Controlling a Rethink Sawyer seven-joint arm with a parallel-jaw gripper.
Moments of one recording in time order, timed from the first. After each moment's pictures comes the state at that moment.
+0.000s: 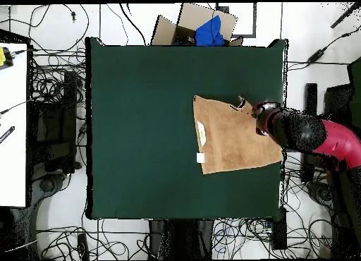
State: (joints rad) arm -1.09 -0.53 0.75 1.54 -0.56 0.75 -0.22
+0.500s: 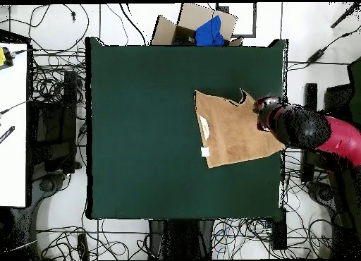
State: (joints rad) arm -1.07 -0.56 0.75 1.54 -0.53 0.75 -0.22
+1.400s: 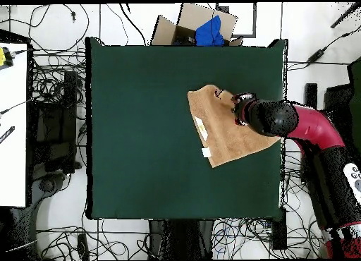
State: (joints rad) arm -0.97 -0.45 0.72 1.48 -0.55 0.75 -0.22
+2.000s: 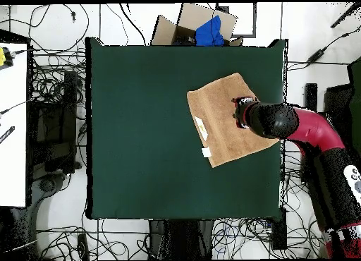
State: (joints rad) arm -0.97 -0.44 0.70 1.48 -0.55 0.75 -0.22
